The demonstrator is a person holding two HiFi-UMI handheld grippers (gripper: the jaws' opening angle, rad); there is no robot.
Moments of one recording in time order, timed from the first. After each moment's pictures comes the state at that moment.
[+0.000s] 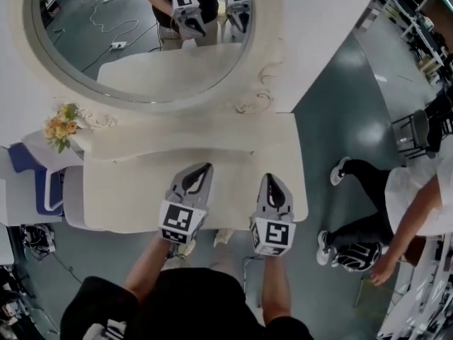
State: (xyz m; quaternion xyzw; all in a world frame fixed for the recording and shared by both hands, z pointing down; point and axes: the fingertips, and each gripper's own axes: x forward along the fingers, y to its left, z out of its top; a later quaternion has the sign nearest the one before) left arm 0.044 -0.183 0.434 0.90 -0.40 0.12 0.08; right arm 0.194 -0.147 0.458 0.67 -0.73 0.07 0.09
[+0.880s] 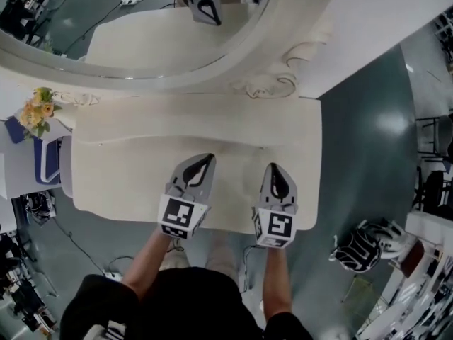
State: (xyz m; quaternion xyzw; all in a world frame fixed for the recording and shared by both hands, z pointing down) left arm 0.060 -0.224 0.550 0.87 -0.44 0.17 0.16; right arm 0.211 -0.205 0.588 0.63 -0.75 0.15 0.14
